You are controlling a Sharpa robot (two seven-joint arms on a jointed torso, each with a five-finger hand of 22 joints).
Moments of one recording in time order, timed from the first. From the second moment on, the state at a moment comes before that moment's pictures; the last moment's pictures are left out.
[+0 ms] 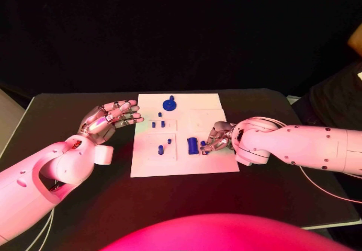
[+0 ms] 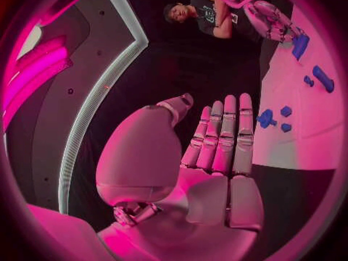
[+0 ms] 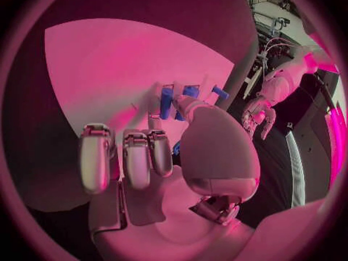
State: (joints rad) left arm 0.72 -0.85 0.43 1.55 -0.19 -0.08 0.30; left_hand 1.35 -0.16 0.50 0.15 0.06 0.85 0.22 0.18 0.31 1.01 0.18 0.19 0.07 0.97 0.12 0.35 0.33 0.17 0.98 0.23 0.22 0.11; right arm 1.12 -0.92 -0.15 1.67 -1.08 -0.23 -0.58; right_hand 1.11 -0.22 0.39 0.29 0.31 1.09 0.05 0.30 0.71 1.47 -0.02 1.52 1.31 1.46 -0.09 1.57 1.31 0.05 1.47 0.02 1.42 1.31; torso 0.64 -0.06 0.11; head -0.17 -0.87
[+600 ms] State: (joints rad) left arm 0.72 -0.85 0.43 1.55 -0.19 -0.08 0.30; left_hand 1.35 -0.16 0.50 0.15 0.06 0.85 0.22 0.18 0.31 1.01 0.18 0.19 0.07 0.97 0.12 0.35 0.33 0.17 0.98 0.23 0.22 0.11; right arm 1.11 -0.92 -0.15 1.68 -1.09 -0.23 -0.58; right_hand 1.06 -0.21 0.31 0.29 0.24 1.09 0.05 0.31 0.71 1.47 -0.02 1.52 1.31 1.46 -0.09 1.57 1.31 0.05 1.47 0.02 1.42 1.31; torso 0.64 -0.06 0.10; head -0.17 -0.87
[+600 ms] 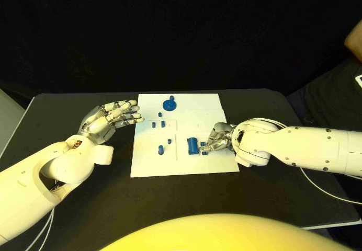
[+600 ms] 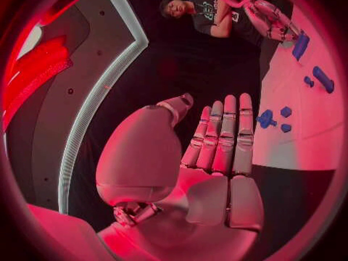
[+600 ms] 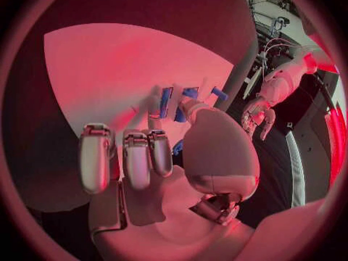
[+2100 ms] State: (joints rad) left arm 0.72 -0.85 0.42 1.54 -0.19 -0.08 0.30; left_hand 1.34 -0.15 0.50 0.16 0.06 0.85 0.22 0.19 0.31 1.01 0.18 0.19 0.07 0.97 0.12 0.34 0.33 0.17 0.98 0.23 0.21 0.11; right arm 1.10 -1.00 -0.14 1.74 -1.12 -0.28 -0.53; right_hand 1.19 -0.23 0.36 0.26 0.18 1.09 0.04 0.31 0.72 1.47 -0.03 1.51 1.31 1.46 -0.09 1.57 1.31 0.05 1.47 0.01 1.41 1.31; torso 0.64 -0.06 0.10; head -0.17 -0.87
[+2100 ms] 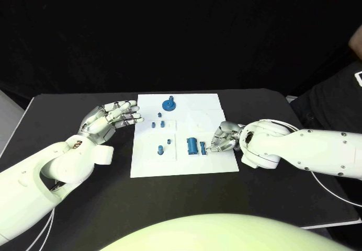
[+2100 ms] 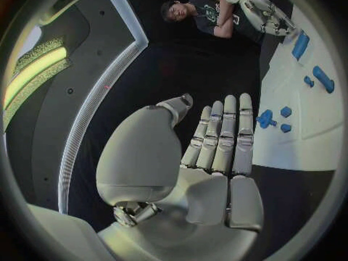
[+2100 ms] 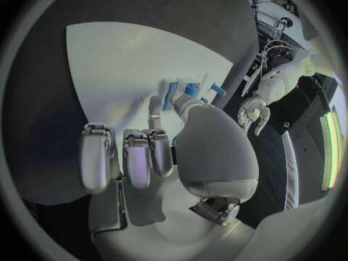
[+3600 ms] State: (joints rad) left arm 0.72 -0.84 0.42 1.54 -0.19 -0.08 0.30; left_hand 1.34 -0.15 0.50 0.16 0.06 0.85 0.22 0.19 0.31 1.01 0.18 0.19 0.07 0.97 0.12 0.34 0.33 0.17 0.98 0.23 0.21 0.11; right arm 1.09 -0.87 -0.14 1.70 -1.27 -0.34 -0.52; right_hand 1.26 -0.21 0.37 0.23 0.17 1.11 0.02 0.36 0.75 1.47 -0.05 1.53 1.31 1.47 -0.11 1.57 1.31 0.05 1.47 0.00 1.43 1.31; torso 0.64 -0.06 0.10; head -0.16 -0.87
